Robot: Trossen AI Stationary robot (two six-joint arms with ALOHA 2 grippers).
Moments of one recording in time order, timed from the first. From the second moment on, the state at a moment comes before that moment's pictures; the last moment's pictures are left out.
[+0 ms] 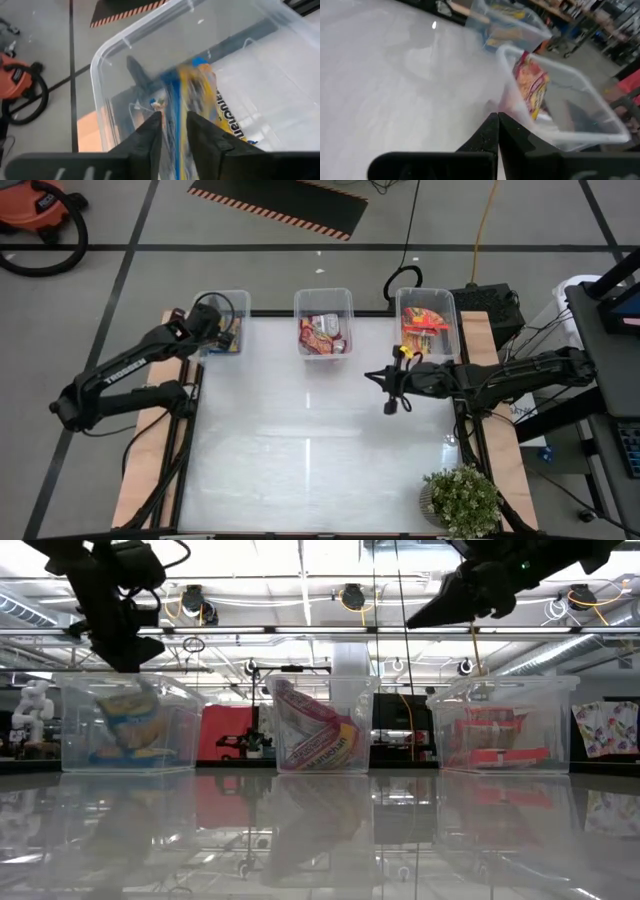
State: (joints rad) left arm 0.76 0.87 0.73 -0.75 -0.57 -0.11; right arm 0.07 1.01 0.58 0.02 0.39 -0.32
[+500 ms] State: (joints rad) left arm 0.69 0.84 0.73 -0.75 -0.57 -0.19; right arm 0.13 1.01 0.58 -0.06 0.26 -0.06
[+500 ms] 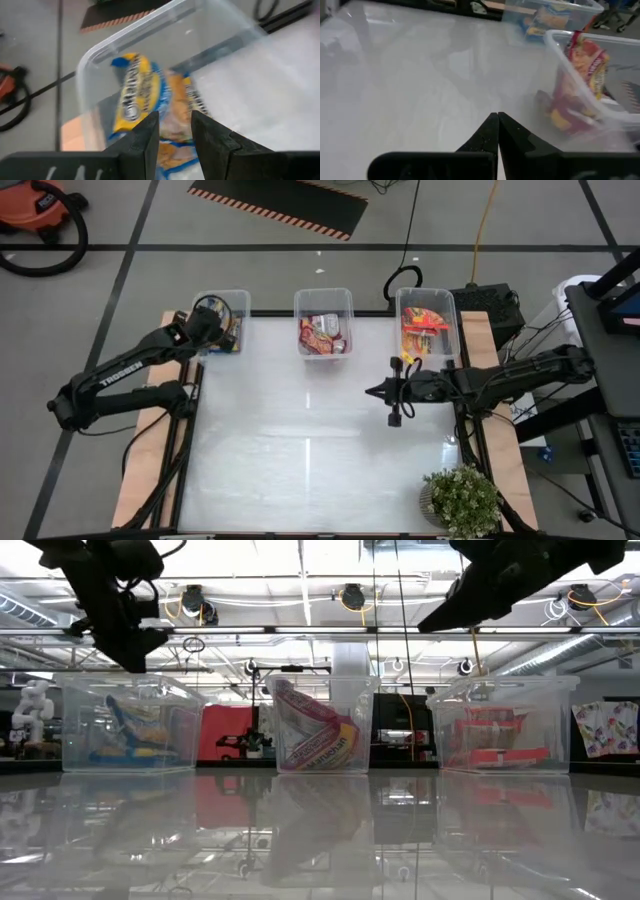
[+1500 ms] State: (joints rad) left arm -0.04 0.81 0.72 -0.37 -0.31 -0.08; right arm 0.18 0.88 0.36 0.20 0.26 -0.10
